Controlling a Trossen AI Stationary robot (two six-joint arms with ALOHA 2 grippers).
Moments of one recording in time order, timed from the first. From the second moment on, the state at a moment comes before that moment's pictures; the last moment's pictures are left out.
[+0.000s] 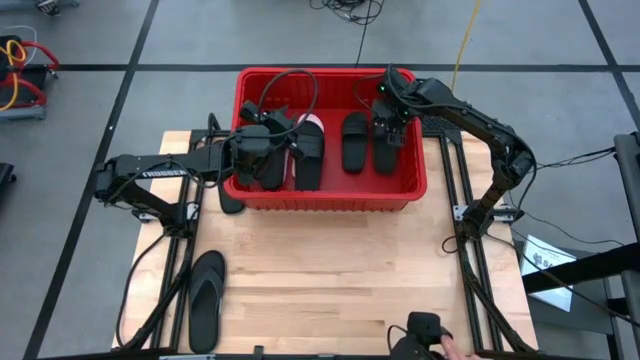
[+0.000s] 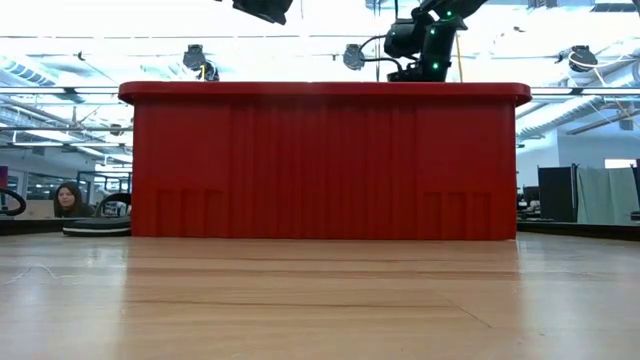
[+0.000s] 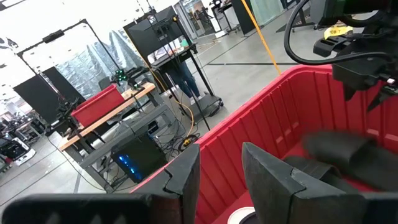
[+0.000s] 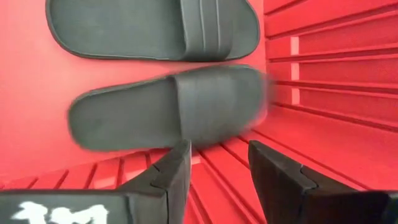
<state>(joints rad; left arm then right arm) 0.13 1.40 1.33 -0.08 -0.94 0.30 -0.73 1.68 1.63 -1.12 0.21 -0.67</state>
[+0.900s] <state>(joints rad) -0.13 1.31 1.33 -0.74 -0.94 -0.28 -0.58 1.48 1.63 -0.97 0.09 -0.67</state>
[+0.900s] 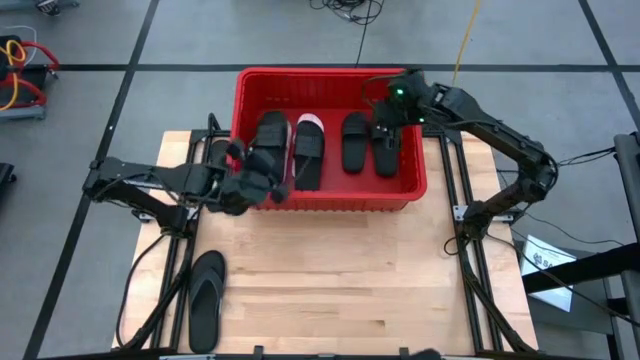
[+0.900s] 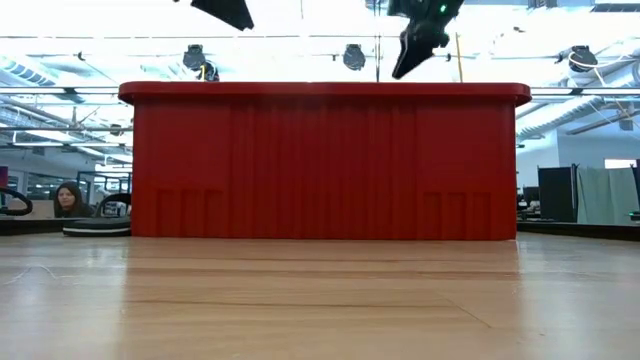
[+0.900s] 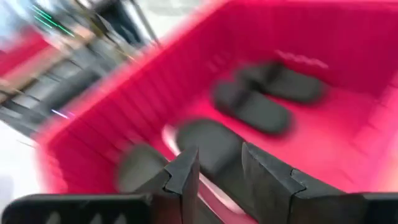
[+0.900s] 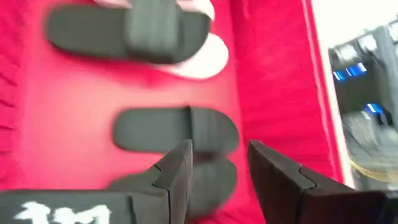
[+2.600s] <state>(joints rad) -0.84 1.64 1.23 -1.34 0.23 -1.89 -0.46 1.35 1.63 -1.00 -0.19 -0.51</state>
